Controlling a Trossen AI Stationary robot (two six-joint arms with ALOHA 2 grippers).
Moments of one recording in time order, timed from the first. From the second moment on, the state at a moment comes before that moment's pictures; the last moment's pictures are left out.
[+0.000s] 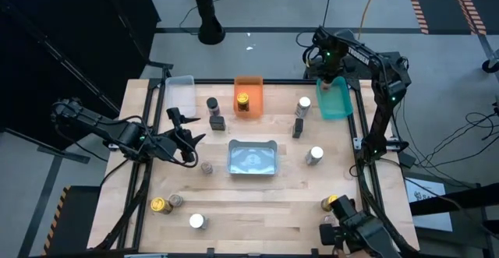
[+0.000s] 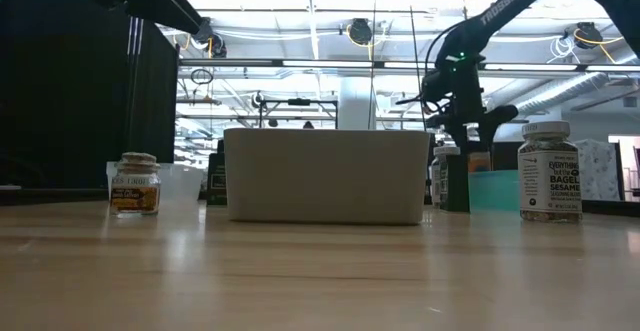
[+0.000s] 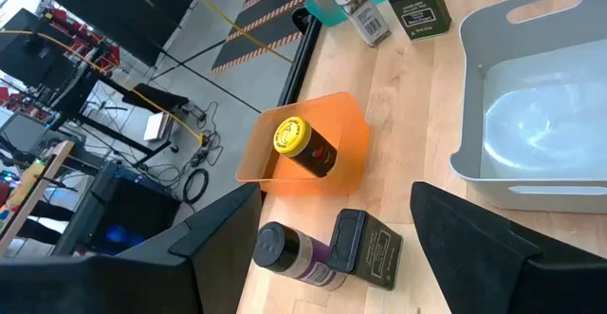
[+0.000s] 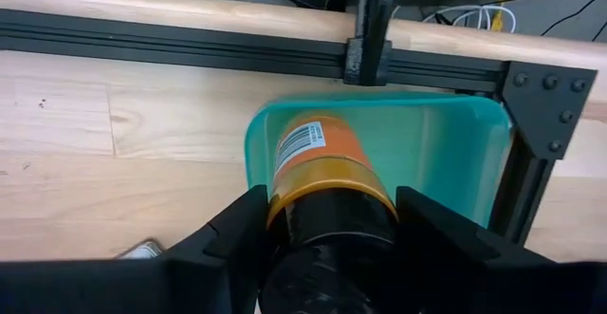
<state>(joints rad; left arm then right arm) -0.36 0.93 0.81 -0.58 -0.86 0.11 -1.09 1.91 1.62 -1.27 0.11 0.42</state>
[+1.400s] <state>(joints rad) -0.37 0.95 0.82 -0.58 -0.53 -0.21 -0.50 1.47 1.67 -1.17 0.26 0.29</state>
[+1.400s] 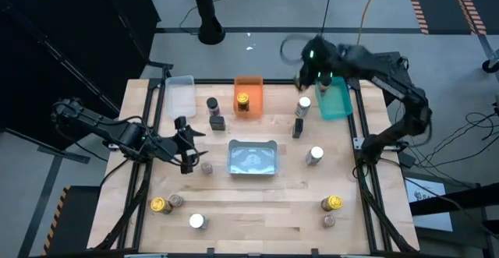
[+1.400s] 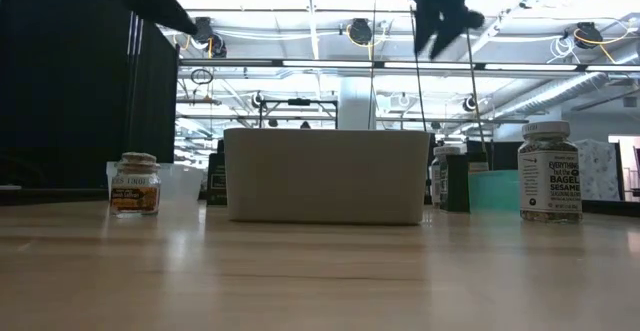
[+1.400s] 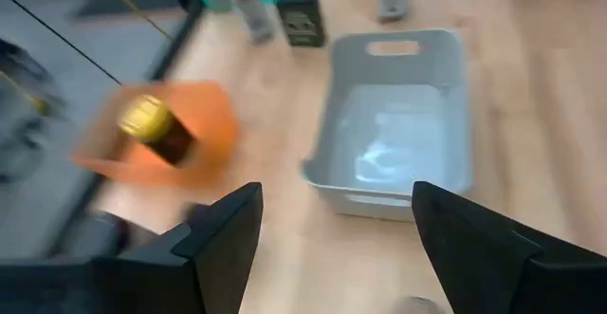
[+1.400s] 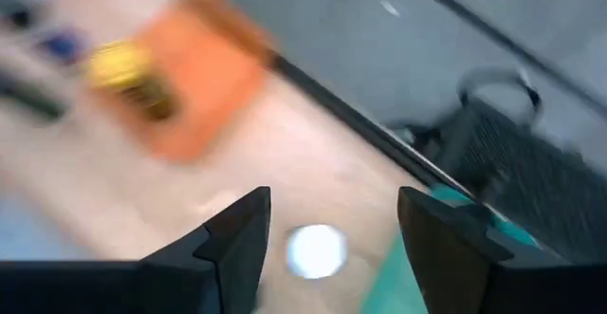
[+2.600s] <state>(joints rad) -0.43 1.25 0.82 -0.71 -0.33 -0.40 0.26 1.24 1.03 -0.25 0.45 0.19</state>
